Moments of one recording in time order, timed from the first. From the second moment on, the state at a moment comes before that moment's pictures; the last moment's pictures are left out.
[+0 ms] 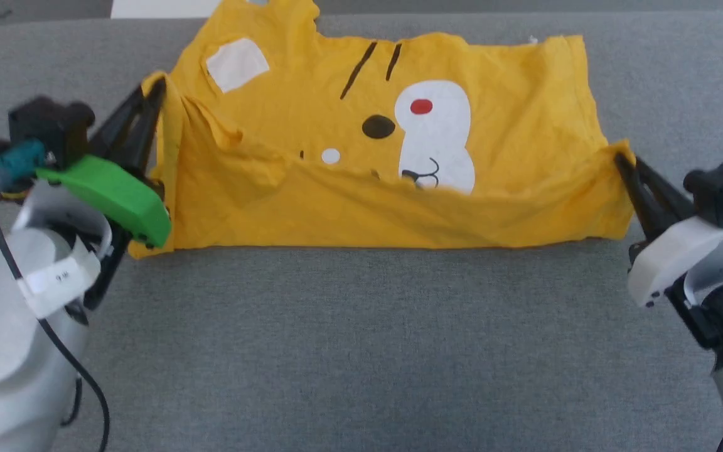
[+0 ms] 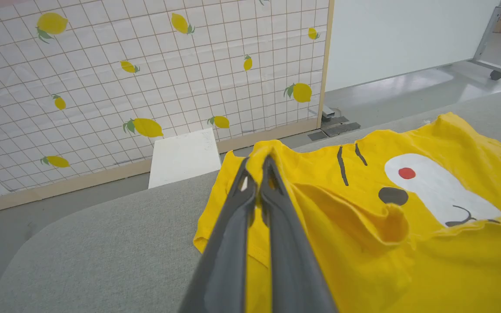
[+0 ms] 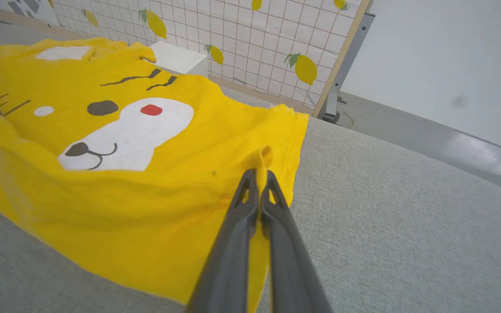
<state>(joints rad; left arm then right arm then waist) -0.56 0.49 -0.29 0.10 -0.45 -0.10 0.04 -0.38 -0.39 0.17 0.17 0.24 0.13 0.08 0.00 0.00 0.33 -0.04</state>
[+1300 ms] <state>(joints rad) -0.46 0.42 -0.19 0.14 -0.57 0.11 -0.07 -0.38 -0.23 -0.02 0.09 0.31 0.13 0.22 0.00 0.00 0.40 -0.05</state>
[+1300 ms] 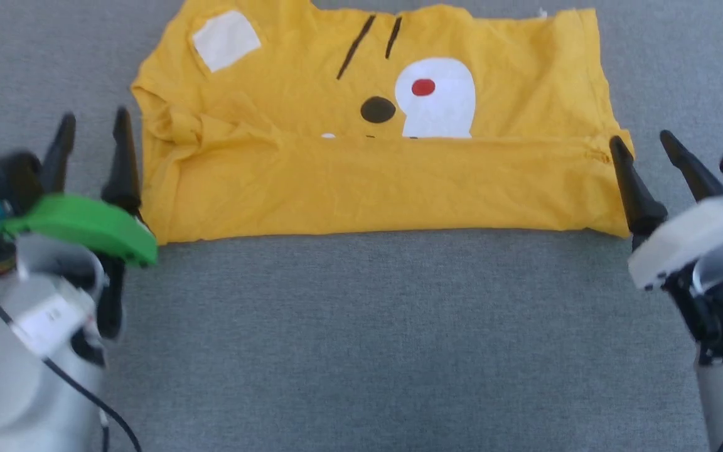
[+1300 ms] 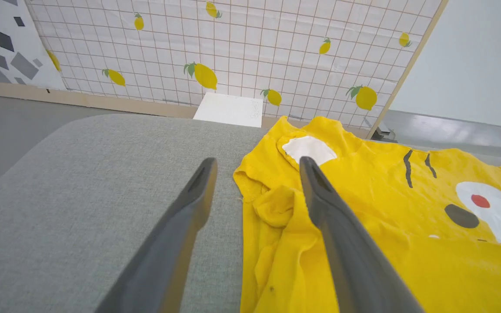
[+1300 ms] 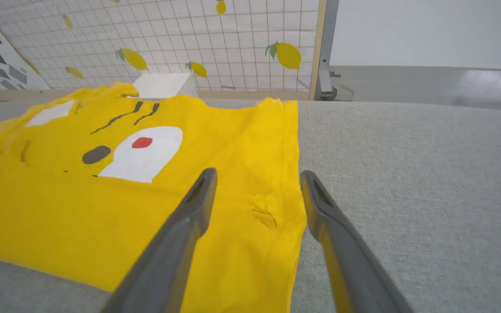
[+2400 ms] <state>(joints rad) -0.31 0.37 -0.20 0.28 -0.70 0.26 0.32 -0.20 -0.07 -0.03 0.06 0.20 0.13 -0.15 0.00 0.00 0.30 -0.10</state>
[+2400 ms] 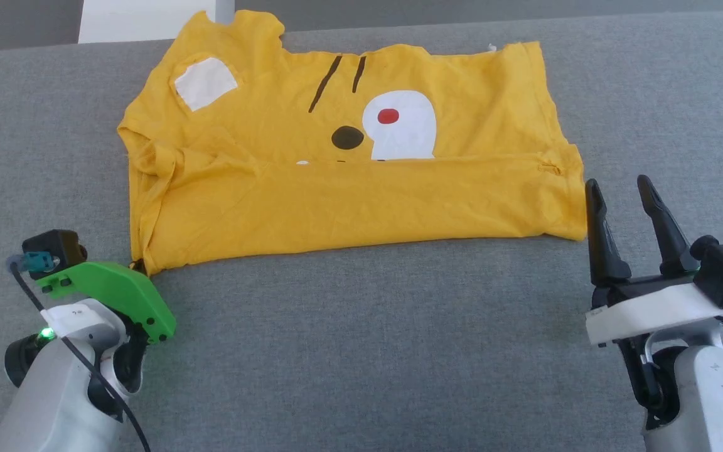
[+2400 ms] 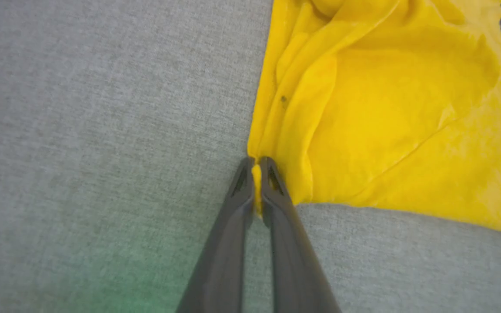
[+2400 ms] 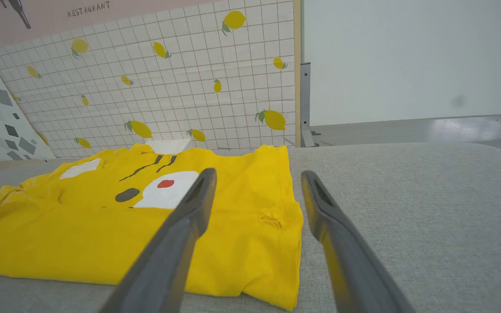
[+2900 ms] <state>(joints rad) -0.31 0.36 -0.22 0.25 -0.70 0.24 0.27 -0.32 -0.05 -0.14 0.23 0.14 0.13 0.15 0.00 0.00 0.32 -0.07</state>
